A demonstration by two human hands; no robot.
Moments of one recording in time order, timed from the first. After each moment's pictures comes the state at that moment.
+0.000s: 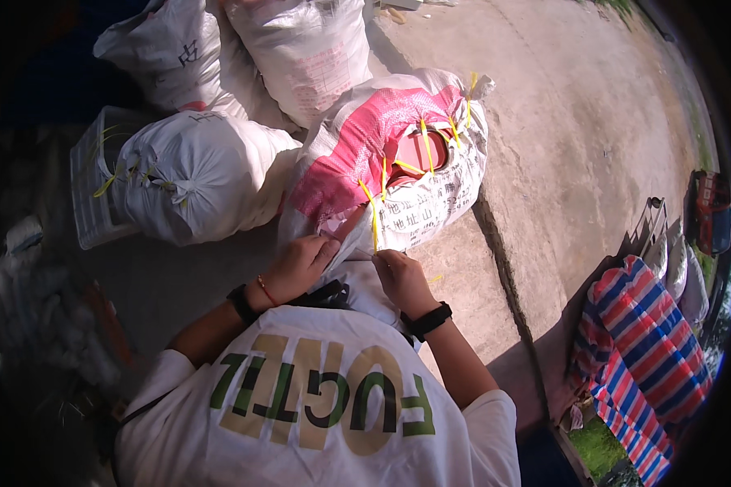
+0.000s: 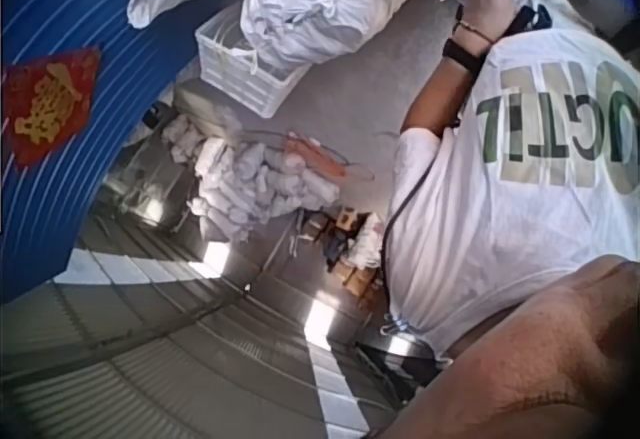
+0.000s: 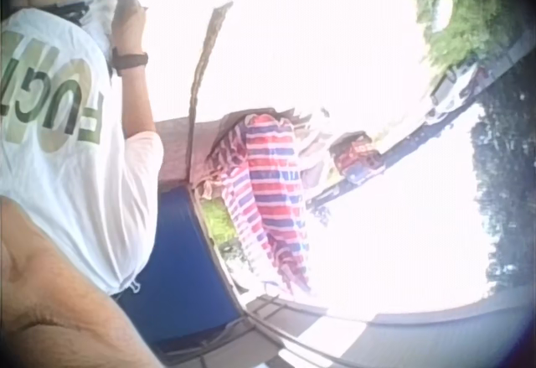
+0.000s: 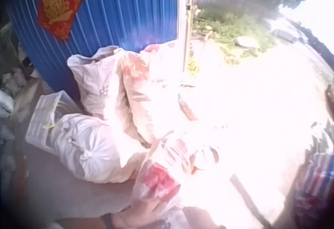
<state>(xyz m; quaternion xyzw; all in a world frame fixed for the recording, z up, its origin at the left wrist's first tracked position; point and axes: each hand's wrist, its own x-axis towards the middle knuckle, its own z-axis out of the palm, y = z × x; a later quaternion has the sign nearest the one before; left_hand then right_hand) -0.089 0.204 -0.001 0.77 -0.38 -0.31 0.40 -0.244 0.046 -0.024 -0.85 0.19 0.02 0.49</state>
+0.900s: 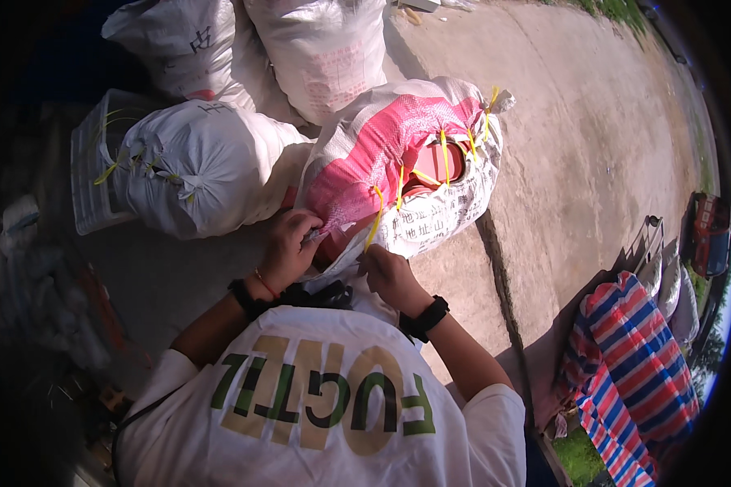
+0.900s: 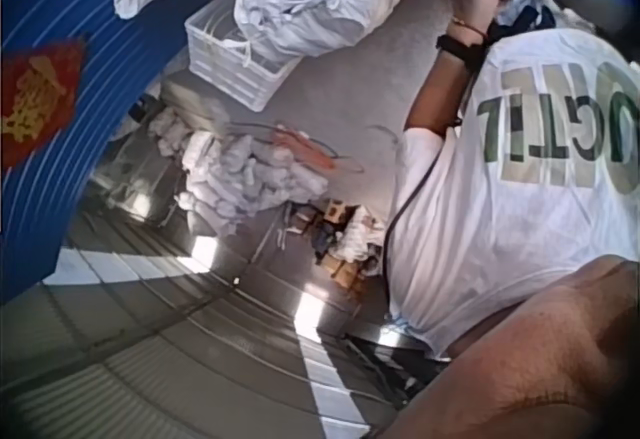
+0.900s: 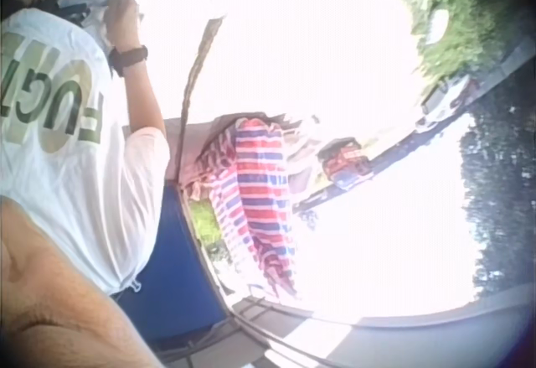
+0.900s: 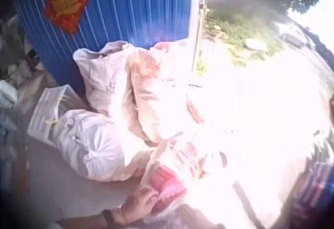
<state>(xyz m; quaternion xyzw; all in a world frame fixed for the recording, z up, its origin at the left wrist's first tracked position) -0.060 0.219 -0.013 0.81 -0.40 -0.10 0.43 -0.203 0.051 -0.014 -0.71 0.19 0.17 0.66</state>
